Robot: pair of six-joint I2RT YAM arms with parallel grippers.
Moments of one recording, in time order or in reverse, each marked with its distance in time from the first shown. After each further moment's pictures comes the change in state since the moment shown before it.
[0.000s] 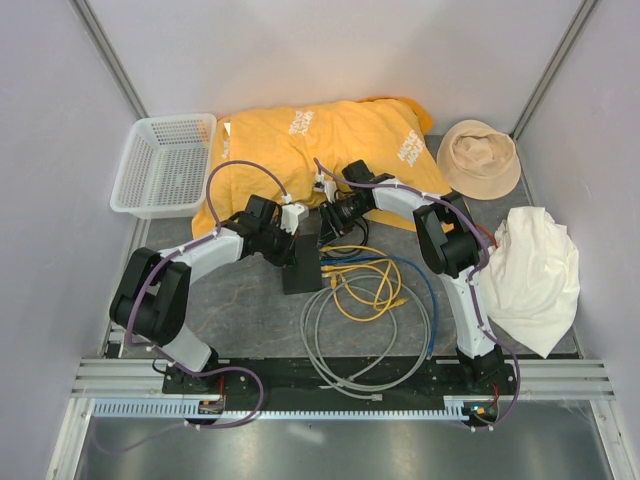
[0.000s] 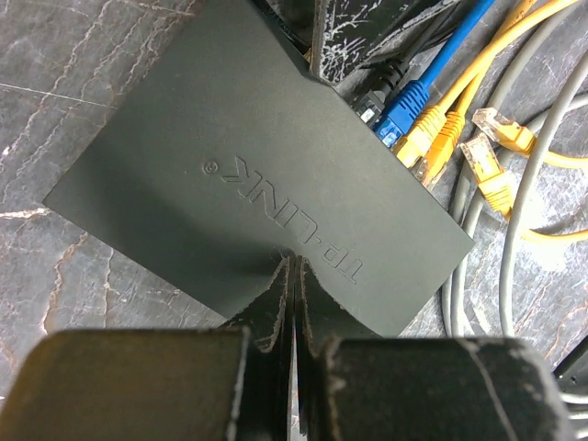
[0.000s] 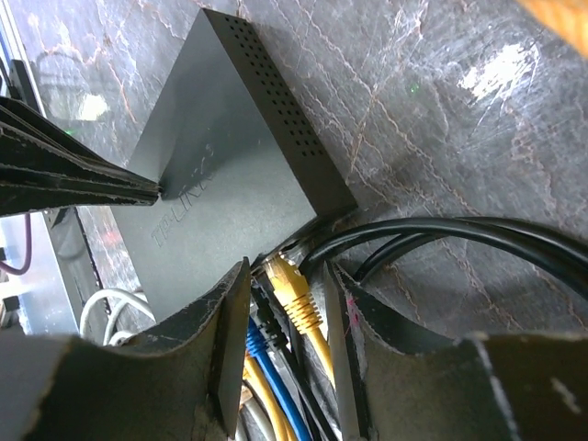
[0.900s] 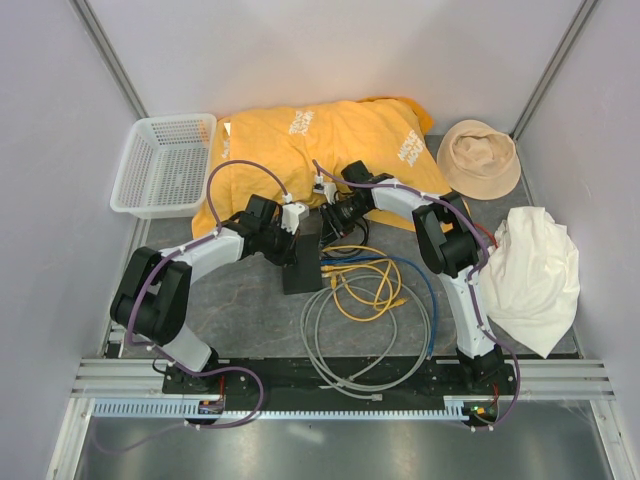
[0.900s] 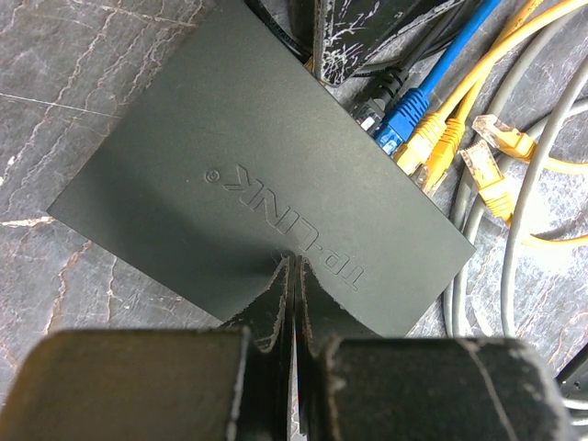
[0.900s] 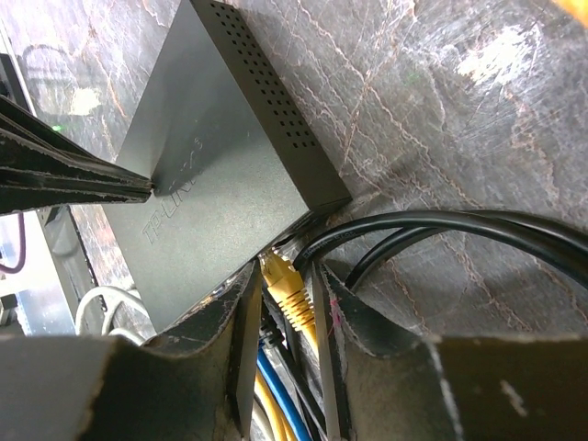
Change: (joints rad) left arm -0.003 0.005 0.000 0.016 -0.001 0.000; right arm 0.004 0.011 0.012 -0.038 0.024 -0.018
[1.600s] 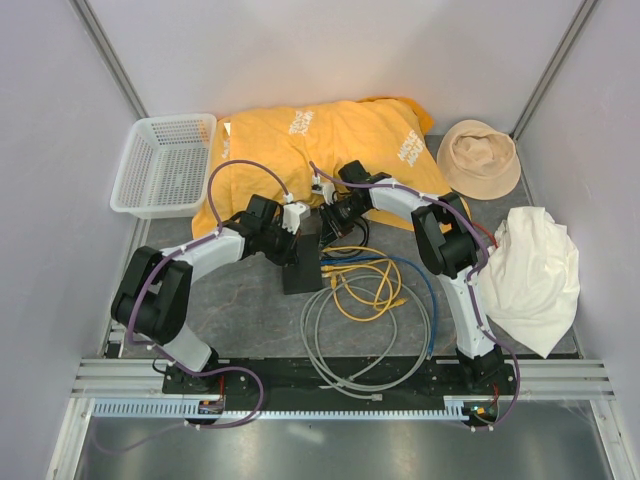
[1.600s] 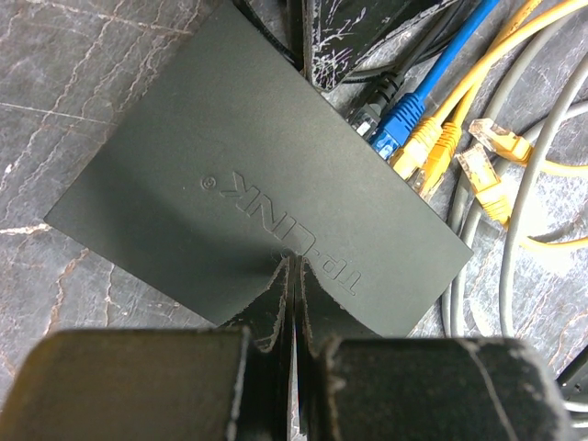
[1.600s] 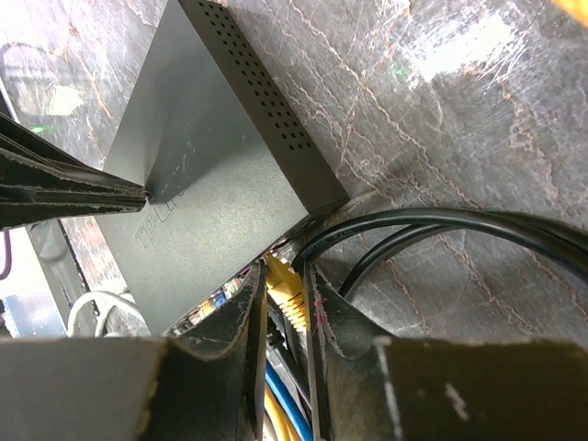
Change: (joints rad) left arm -0.005 0.005 0.001 0.009 0.000 0.000; right arm 0.017 0.000 0.017 -0.024 0.054 0.004
